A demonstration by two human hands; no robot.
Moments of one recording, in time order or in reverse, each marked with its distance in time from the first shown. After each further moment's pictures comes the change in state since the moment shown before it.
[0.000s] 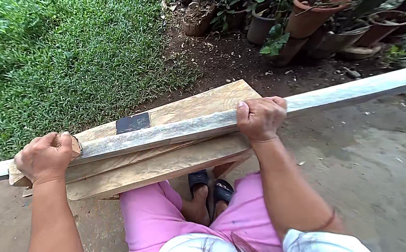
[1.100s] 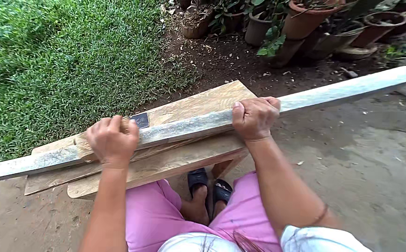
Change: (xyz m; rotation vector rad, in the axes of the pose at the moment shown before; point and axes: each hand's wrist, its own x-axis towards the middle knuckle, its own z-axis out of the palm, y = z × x) left_hand -0.049 0.151 0.005 -0.166 0.080 0.275; right_hand -0.003 0.001 0.003 0.015 0.076 -0.007
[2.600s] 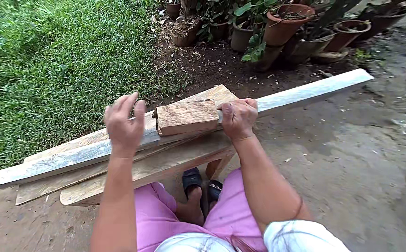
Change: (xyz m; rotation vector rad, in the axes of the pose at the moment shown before) left_hand 0.030 0.041 0.008 -0.448 -0.040 0.195; right_hand 0.000 0.006 -0.004 0.149 -0.040 0.025
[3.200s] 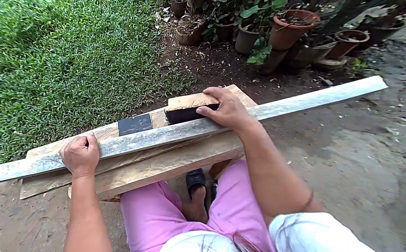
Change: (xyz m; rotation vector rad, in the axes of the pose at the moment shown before) left_hand -0.071 -0.151 -0.055 0.377 0.076 -0.372; right_hand 0.049 -0.049 0.010 0.283 -0.566 0.072
